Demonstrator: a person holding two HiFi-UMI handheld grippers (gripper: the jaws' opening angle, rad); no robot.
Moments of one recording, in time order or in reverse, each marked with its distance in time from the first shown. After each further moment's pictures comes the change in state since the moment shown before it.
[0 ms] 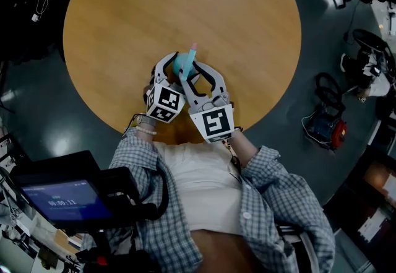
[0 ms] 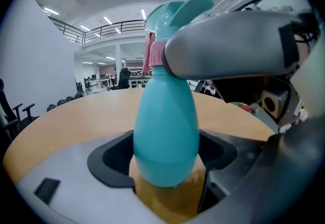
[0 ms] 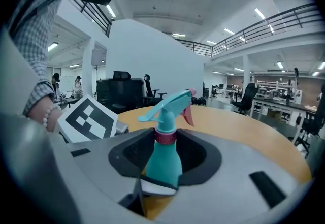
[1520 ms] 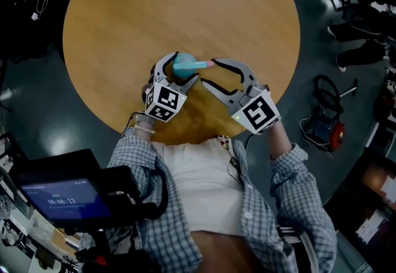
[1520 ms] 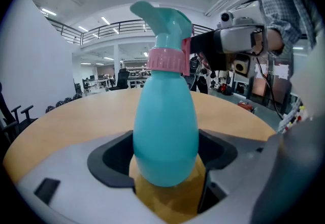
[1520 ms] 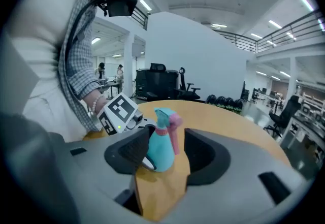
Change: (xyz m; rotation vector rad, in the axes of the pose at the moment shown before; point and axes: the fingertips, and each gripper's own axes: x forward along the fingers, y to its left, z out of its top) left arm 0.003 0.000 0.000 0.026 0.004 -0.015; right arm -0.043 -0.028 0.014 -0.259 0.086 0.423
